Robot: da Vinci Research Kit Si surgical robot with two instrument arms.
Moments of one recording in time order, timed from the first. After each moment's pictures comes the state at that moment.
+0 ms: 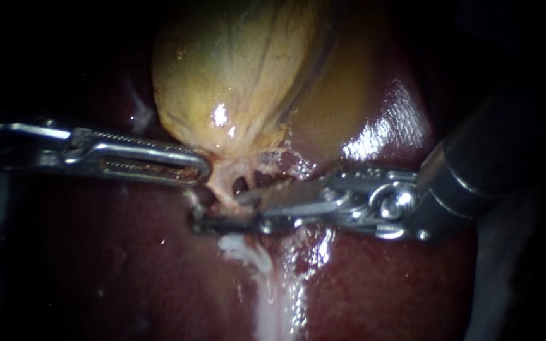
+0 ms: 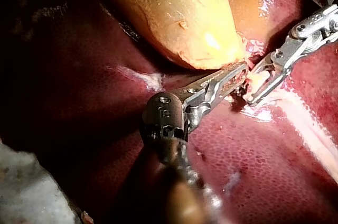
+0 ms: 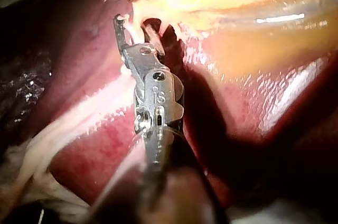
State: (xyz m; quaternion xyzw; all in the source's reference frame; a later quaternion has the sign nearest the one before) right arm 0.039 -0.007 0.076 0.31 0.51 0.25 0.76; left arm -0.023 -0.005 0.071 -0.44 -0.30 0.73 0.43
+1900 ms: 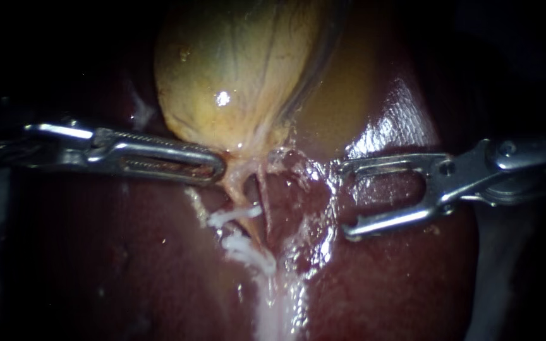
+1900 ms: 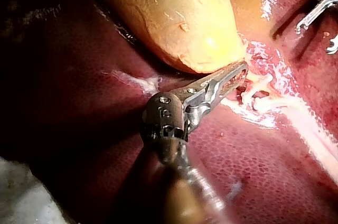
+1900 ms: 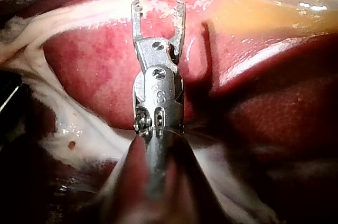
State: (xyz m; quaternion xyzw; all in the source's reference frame) right arm 0.021 -0.003 0.067 0.27 0.55 0.14 0.78; left arm -0.027 -0.005 0.076 -0.44 -0.30 0.73 0.43
